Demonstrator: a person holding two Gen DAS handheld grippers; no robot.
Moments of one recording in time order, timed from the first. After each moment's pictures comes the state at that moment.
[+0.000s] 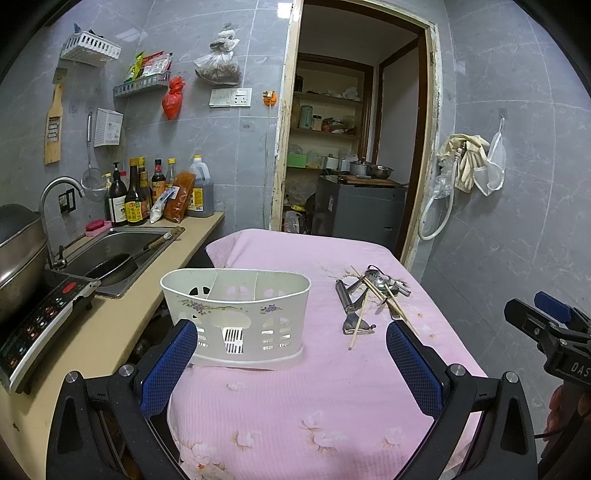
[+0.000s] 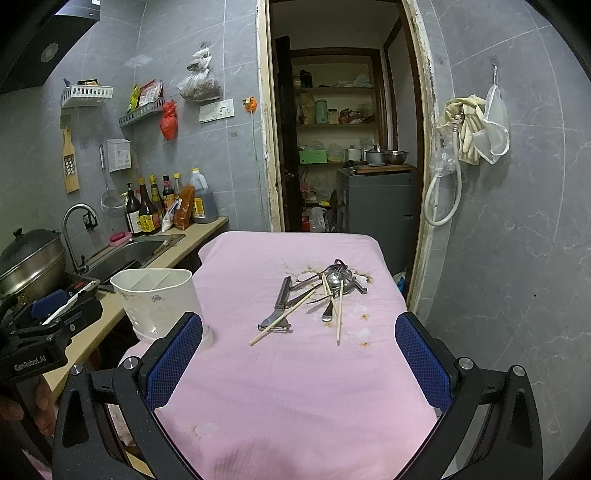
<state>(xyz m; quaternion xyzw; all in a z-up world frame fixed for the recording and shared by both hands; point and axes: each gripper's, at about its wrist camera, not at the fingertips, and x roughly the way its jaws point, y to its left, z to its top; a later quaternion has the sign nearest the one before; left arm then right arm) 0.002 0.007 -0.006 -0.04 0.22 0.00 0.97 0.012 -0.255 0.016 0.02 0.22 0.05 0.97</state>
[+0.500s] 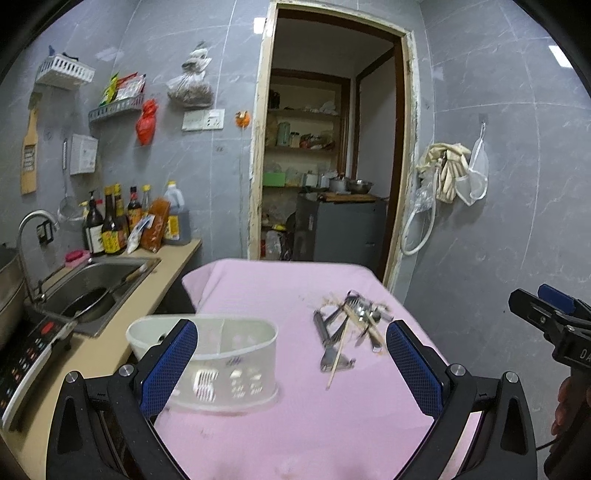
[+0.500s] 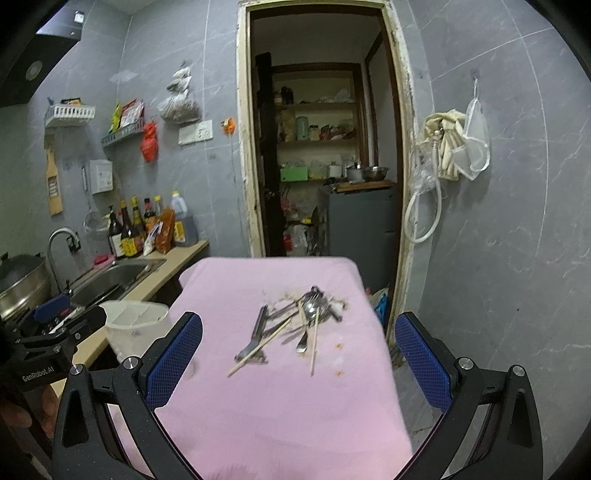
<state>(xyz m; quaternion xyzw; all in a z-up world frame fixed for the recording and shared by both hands) 0.037 -0.020 0.023 -0.03 0.18 -0.04 0.98 0.030 -0.280 0.052 0.03 0.18 0.01 0.98</state>
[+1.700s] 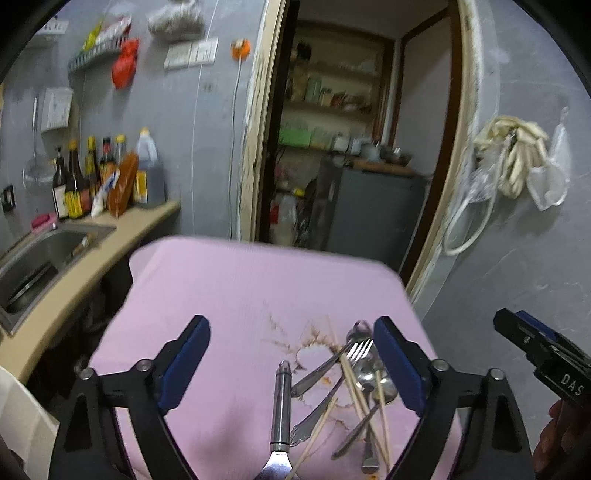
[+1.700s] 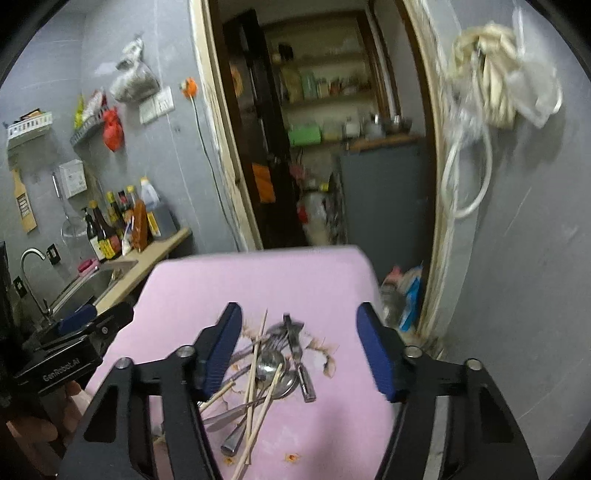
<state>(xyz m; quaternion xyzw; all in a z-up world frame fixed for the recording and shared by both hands) 0.289 -0.108 -0.038 -0.08 0.28 0.03 0.96 0.329 -0.359 -0.043 0.08 0.30 0.09 0.94</state>
